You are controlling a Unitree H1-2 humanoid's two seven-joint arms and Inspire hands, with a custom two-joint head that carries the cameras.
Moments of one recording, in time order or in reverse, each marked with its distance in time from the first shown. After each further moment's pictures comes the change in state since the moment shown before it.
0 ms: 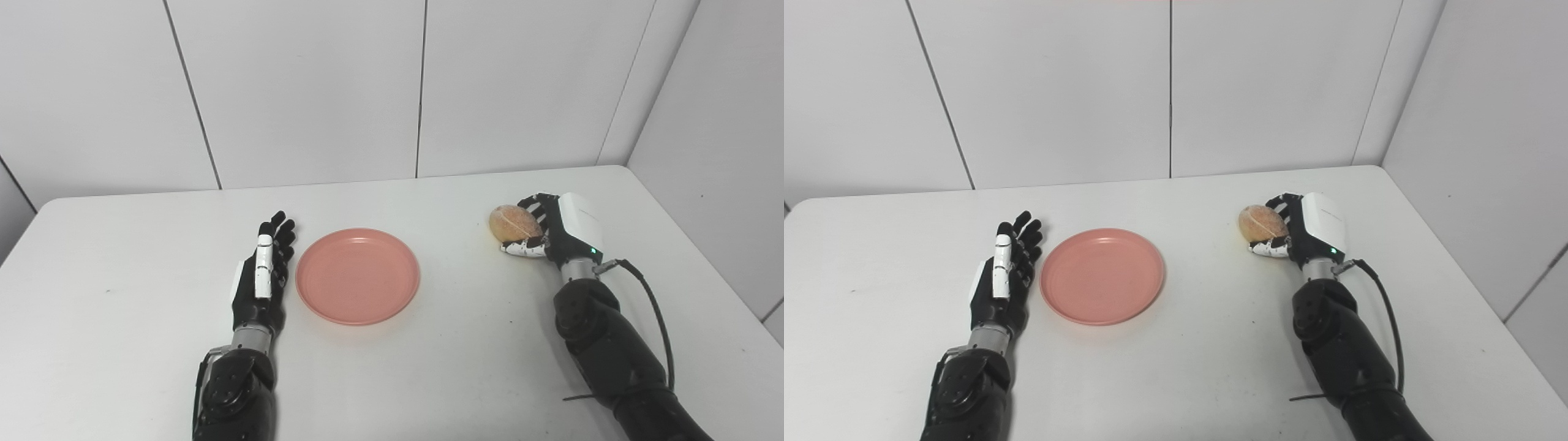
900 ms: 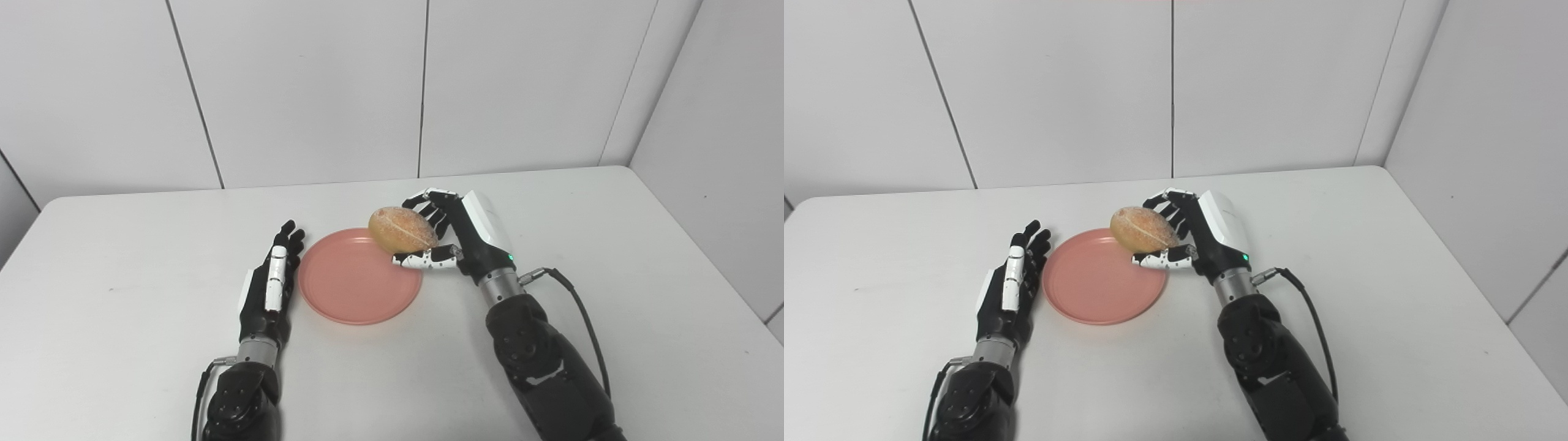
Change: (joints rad) left arm 0.060 -0.014 -0.043 -0.087 0.068 0.033 0.032; right arm 0.099 0.197 0.135 -0.382 0.090 -0.085 0.229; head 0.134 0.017
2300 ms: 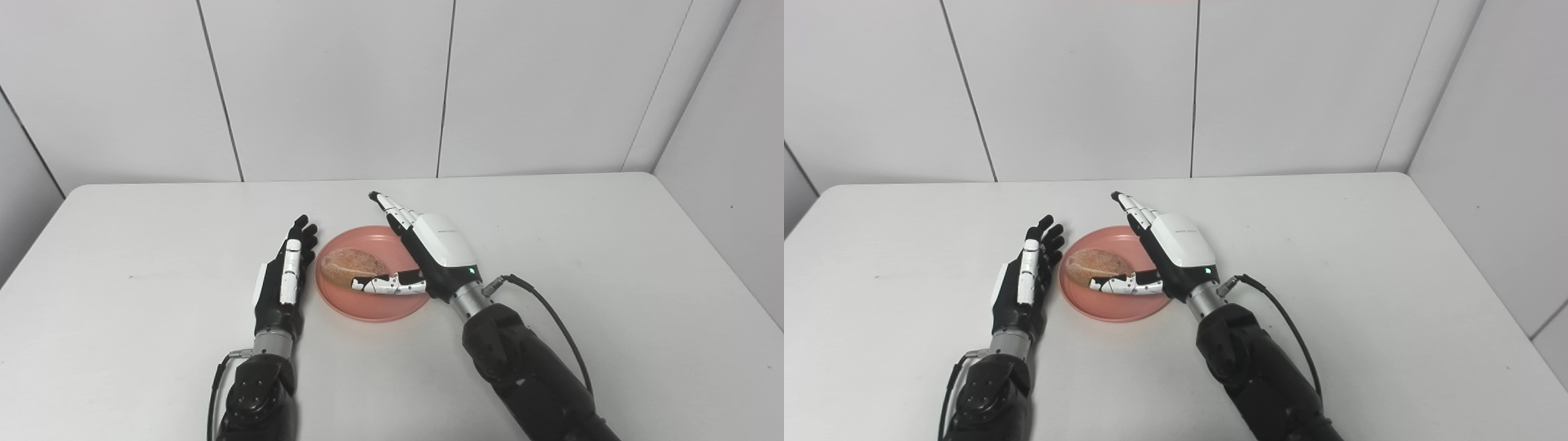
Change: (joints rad) left arm -0.003 -0.021 0.001 0.003 0.037 -0.009 0.042; right arm -0.047 -0.030 0.127 0.137 -0.192 -0.131 -0.030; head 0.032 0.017
